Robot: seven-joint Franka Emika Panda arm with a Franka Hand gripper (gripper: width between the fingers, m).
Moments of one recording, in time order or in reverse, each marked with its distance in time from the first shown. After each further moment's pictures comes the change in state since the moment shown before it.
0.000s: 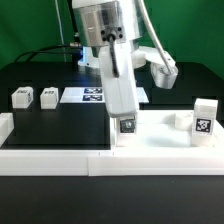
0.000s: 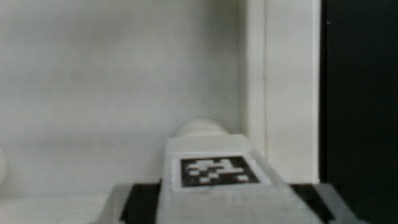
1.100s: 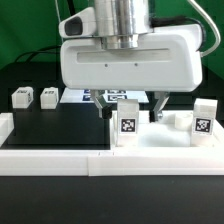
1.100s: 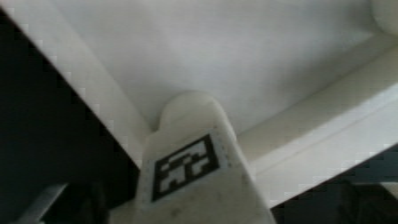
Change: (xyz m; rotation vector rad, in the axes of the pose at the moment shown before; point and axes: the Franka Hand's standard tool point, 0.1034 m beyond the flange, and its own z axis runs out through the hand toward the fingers) arm -0.005 0.005 -0.005 -0.005 0.163 -1.307
